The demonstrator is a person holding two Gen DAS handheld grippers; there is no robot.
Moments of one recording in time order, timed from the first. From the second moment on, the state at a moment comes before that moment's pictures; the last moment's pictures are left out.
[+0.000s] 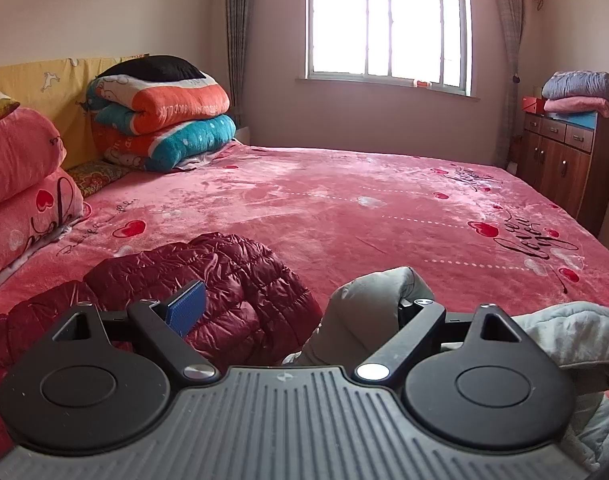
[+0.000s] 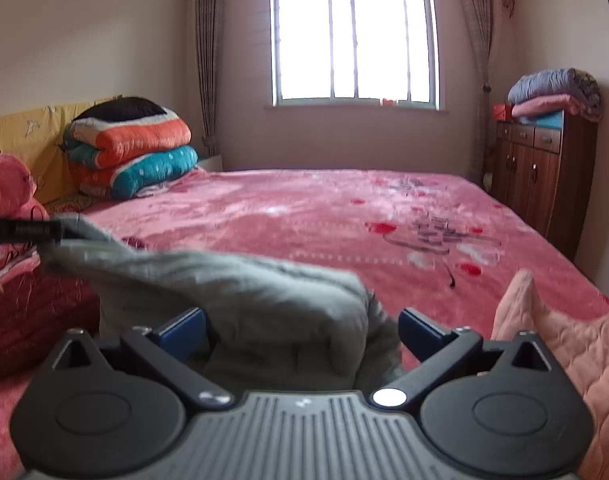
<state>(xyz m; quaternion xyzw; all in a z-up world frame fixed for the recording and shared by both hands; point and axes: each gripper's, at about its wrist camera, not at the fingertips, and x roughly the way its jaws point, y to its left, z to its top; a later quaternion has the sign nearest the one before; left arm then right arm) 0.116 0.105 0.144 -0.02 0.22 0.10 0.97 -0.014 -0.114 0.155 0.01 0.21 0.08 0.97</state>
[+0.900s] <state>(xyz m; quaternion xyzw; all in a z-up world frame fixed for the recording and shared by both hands) 0.009 0.083 0.150 -0.13 0.28 -0.05 0.95 -0.099 -0.125 0.080 0.05 0.30 0.09 0.95</state>
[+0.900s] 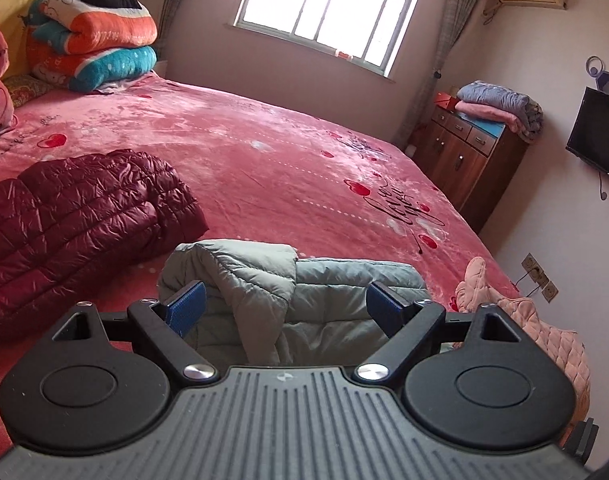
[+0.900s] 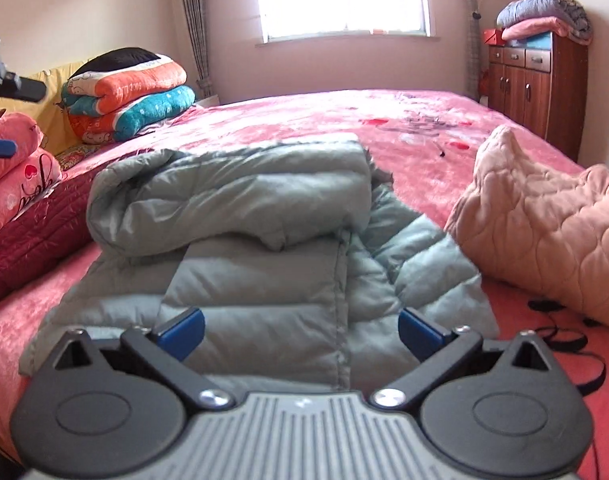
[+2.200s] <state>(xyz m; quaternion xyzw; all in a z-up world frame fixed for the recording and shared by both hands) -0.096 0.066 0.144 -0.04 0.25 0.09 0.96 -0.115 -0.165 0.093 0.10 0.26 0.08 0.96</state>
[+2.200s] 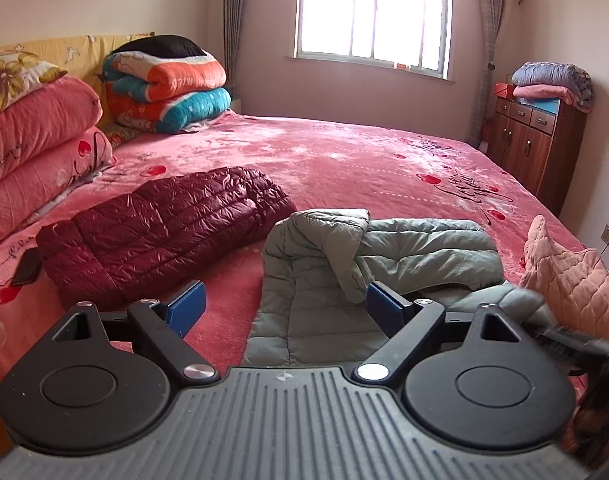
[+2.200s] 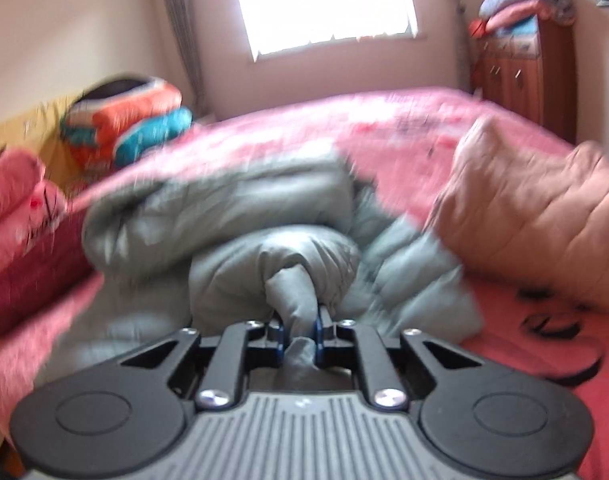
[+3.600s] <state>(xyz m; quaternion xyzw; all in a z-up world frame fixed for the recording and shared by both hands) 0.046 0.163 0.064 -0.09 0.19 0.19 0.96 -0.036 -0.296 0.161 -0.04 0.21 -0.21 0.95</state>
